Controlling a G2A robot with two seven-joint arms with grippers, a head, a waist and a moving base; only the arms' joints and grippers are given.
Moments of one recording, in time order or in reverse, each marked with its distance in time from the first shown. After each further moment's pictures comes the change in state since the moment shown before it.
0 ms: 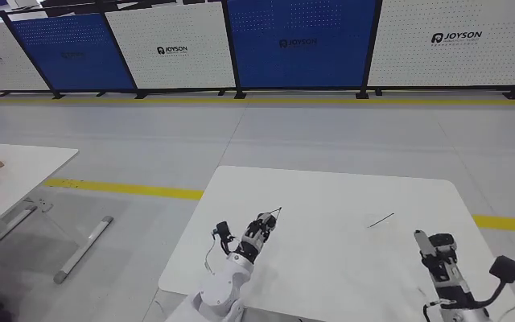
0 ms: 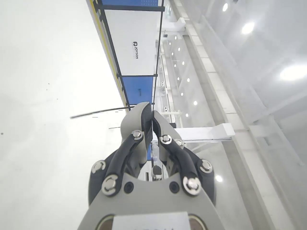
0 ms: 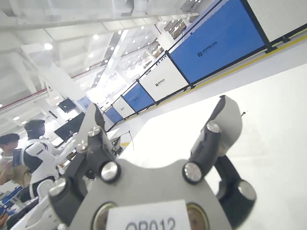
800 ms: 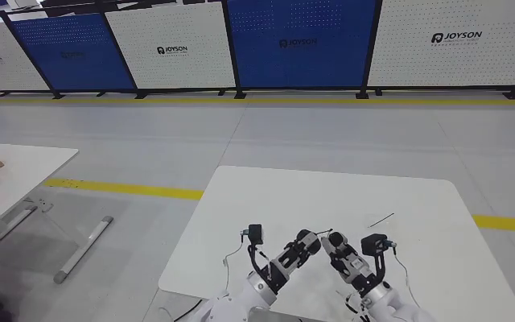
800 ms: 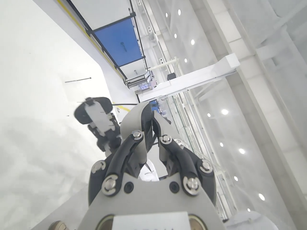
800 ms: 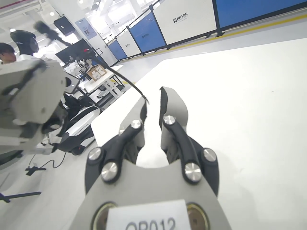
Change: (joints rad) left arm 0.066 0.022 0.120 -0.247 0.303 -0.002 -0.156; right arm 0.233 -0.064 -0.370 0.188 -0.305 0.017 0.216
